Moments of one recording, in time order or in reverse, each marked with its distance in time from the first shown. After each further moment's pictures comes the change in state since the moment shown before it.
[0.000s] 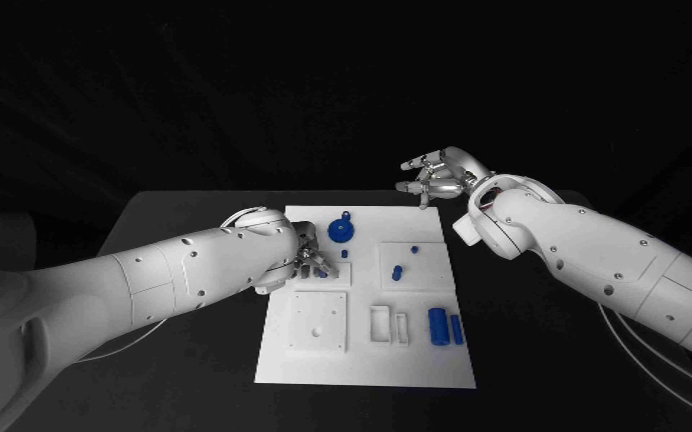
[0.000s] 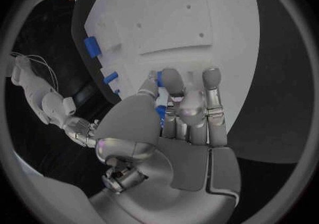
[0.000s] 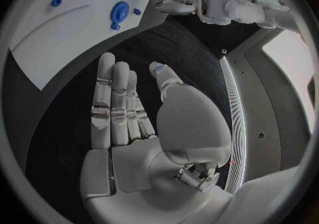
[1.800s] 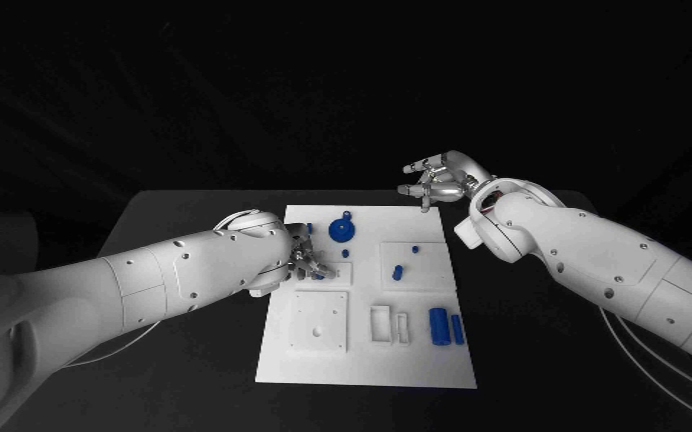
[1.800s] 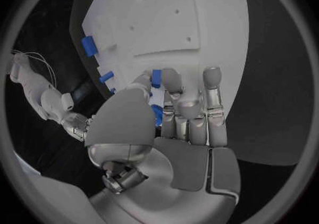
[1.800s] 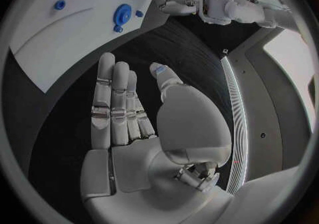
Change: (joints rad) left arm -0.005 -0.030 -0.003 0.017 0.013 -0.022 -0.012; left_hand 0.018 -0.250 0.083 0.262 0.094 0.041 -0.041 -0.015 -0.287 -0.037 -0.025 -0.077 0.130 -0.014 -0.005 -0.034 -0.049 -0.047 0.007 -0.039 -0.032 0.000; right arm -0.011 0.001 0.000 -0.008 0.004 0.002 0.001; right_hand -0.002 0.002 -0.004 0.012 0.002 -0.019 0.004 0.000 0.000 -0.007 0.000 0.000 0.000 -0.003 0.003 0.000 -0.002 0.000 0.000 0.000 0.000 -0.008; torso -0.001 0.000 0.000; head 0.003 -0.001
